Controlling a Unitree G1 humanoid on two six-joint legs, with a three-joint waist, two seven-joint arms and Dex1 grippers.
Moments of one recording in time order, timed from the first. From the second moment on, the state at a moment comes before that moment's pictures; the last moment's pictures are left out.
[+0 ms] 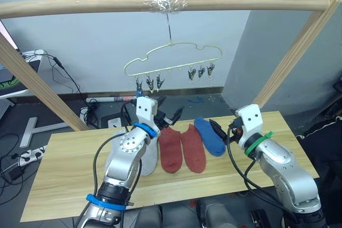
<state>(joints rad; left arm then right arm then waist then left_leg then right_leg) -0.27 0.24 -0.12 -0.02 -0.17 0.10 -0.32 -0.11 -0.33 0.10 -0.55 0.22 0.66 0.31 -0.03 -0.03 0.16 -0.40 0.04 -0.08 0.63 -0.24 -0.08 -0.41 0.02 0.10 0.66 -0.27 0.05</state>
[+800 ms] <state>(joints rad) -0.45 0.13 -0.03 0.25 -0.02 0.01 -0.07 -0.27 -0.35 0.14 -0.58 0.30 0.74 0.41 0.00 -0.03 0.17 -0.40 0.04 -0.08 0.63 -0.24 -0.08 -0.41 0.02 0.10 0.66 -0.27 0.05</state>
